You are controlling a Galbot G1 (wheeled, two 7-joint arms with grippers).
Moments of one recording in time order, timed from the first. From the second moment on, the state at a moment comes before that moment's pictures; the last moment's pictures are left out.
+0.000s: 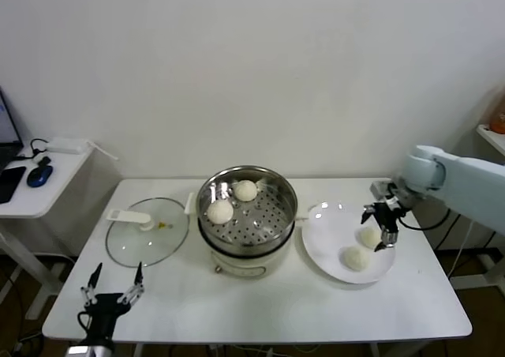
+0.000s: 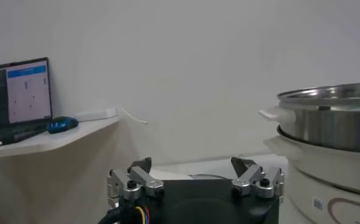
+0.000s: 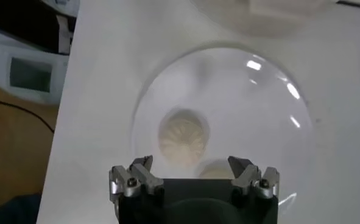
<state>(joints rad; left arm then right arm) 1.72 -1.44 -0.74 -2.01 -0.09 -0.12 -0.01 0.45 0.64 -1.40 1.31 0.25 -0.18 -1.09</state>
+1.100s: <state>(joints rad) 1.71 -1.44 -0.74 -1.98 -0.09 -0.11 -0.01 0.20 0.77 -1.22 1.16 0.08 -0.16 -1.08</state>
